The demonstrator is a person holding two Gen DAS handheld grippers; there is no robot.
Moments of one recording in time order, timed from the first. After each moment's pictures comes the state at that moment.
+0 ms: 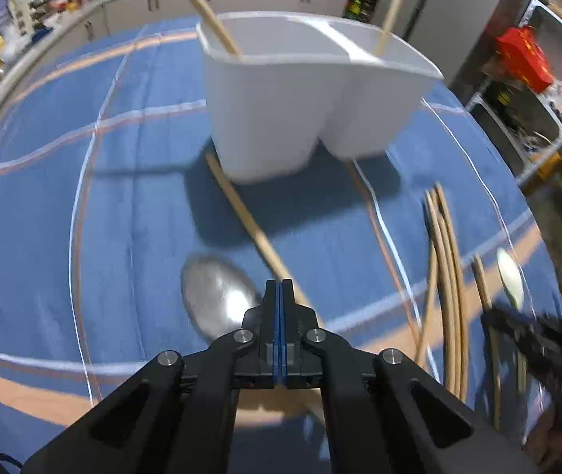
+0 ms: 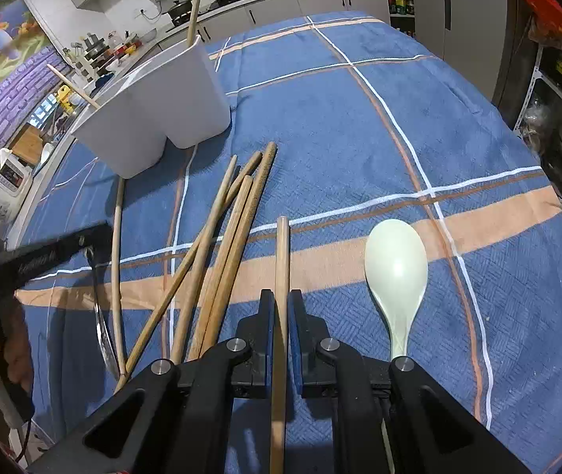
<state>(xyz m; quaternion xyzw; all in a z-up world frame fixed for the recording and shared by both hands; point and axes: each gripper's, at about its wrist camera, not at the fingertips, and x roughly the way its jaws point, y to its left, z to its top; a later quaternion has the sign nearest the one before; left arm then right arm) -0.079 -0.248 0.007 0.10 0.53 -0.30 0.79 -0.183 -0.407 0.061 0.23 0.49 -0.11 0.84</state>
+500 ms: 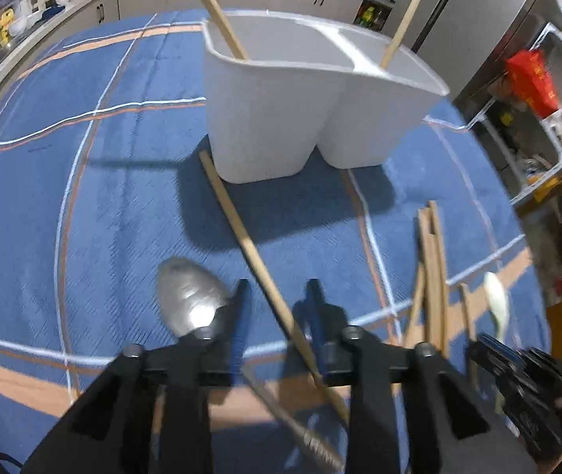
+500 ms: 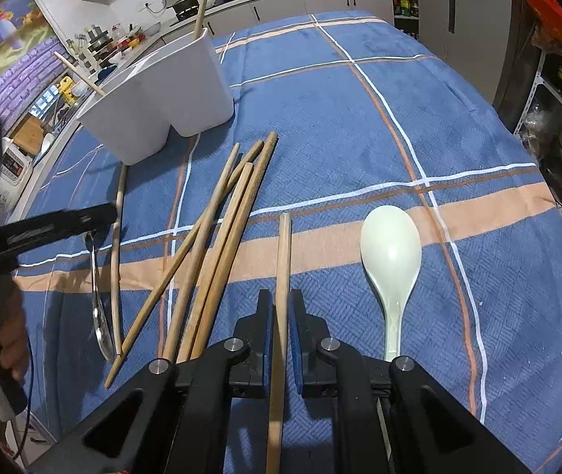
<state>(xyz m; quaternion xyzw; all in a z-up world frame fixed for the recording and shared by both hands) -0.065 -0.262 0.006 0.06 0.54 -0.27 0.79 -0.187 -0.403 0.061 0.21 0.49 -0.11 0.84</state>
